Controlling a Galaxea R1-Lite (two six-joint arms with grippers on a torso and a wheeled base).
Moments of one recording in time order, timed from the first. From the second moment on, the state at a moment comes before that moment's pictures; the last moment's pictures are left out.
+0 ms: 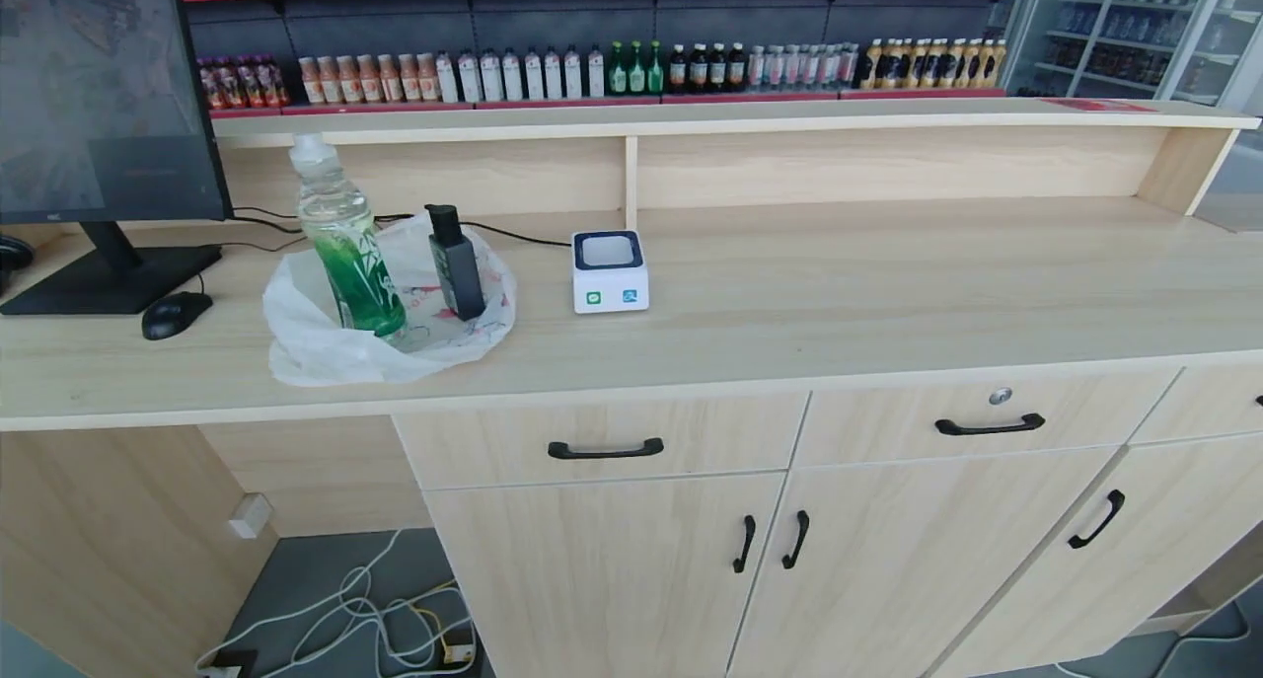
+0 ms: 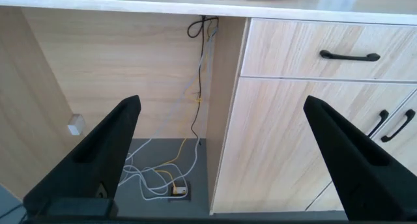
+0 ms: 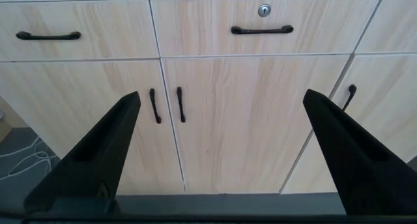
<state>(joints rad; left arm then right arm) 0.00 0.00 0.00 0.00 0.00 0.01 0.00 0.00 0.00 0.00 0.04 -0.02</state>
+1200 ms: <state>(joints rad) 0.00 0.00 0.00 0.00 0.00 0.01 0.00 0.00 0.00 0.00 0.04 -0.03</state>
